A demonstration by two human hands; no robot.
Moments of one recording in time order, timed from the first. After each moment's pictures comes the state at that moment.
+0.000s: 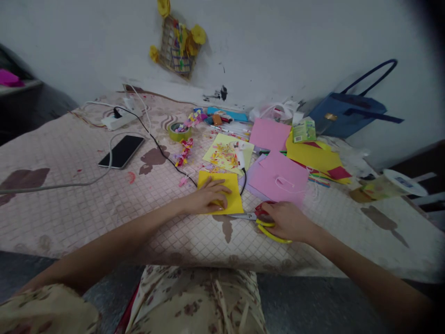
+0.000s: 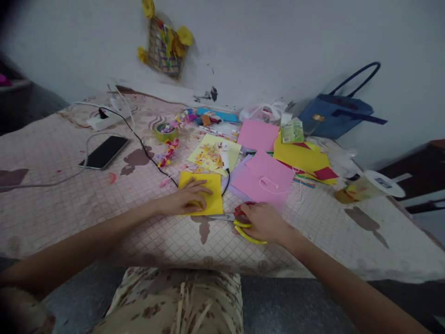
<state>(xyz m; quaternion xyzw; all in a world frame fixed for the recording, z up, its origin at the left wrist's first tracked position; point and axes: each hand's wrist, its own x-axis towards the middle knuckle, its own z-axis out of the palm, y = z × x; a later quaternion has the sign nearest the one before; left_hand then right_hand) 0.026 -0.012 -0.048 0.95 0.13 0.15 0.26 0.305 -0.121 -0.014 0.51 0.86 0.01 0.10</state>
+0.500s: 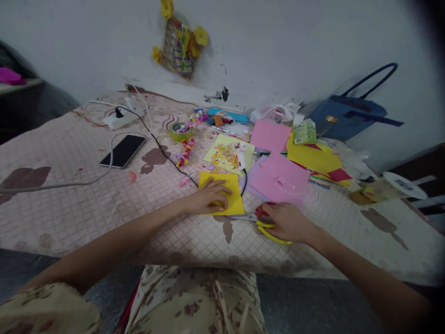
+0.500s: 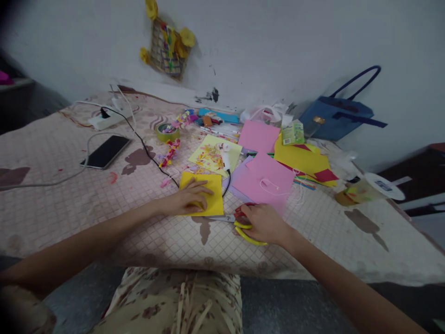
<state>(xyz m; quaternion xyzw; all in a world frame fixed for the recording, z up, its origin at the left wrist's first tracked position) 0.026 -0.014 -0.046 0.95 0.14 0.13 0.25 0.303 -0.120 -0.011 0.51 0.85 0.00 0.11</state>
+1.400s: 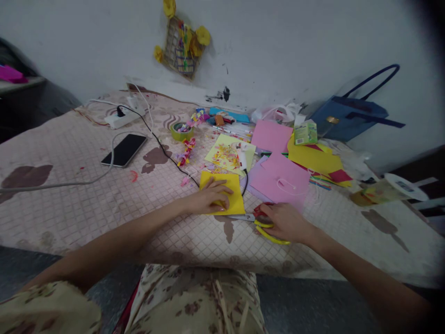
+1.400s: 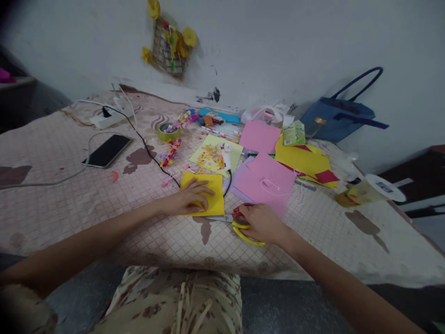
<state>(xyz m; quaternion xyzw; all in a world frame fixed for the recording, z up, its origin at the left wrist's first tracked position) 0.026 -0.015 -0.044 0.95 0.14 0.14 0.26 0.298 -0.117 -0.012 0.49 0.86 -0.01 0.11</state>
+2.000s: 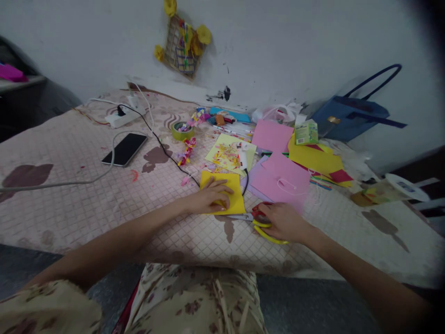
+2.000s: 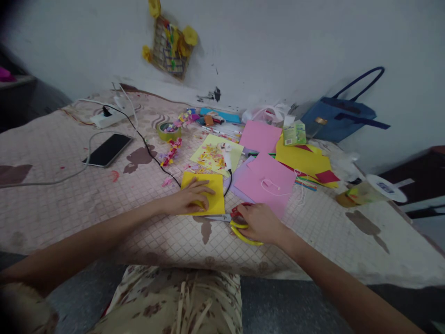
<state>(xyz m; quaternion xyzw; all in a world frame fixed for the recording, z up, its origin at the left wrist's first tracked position) 0.026 -0.015 -0.046 0.94 0.15 0.15 0.26 0.293 -0.117 -0.013 0.49 0.87 -0.01 0.11</state>
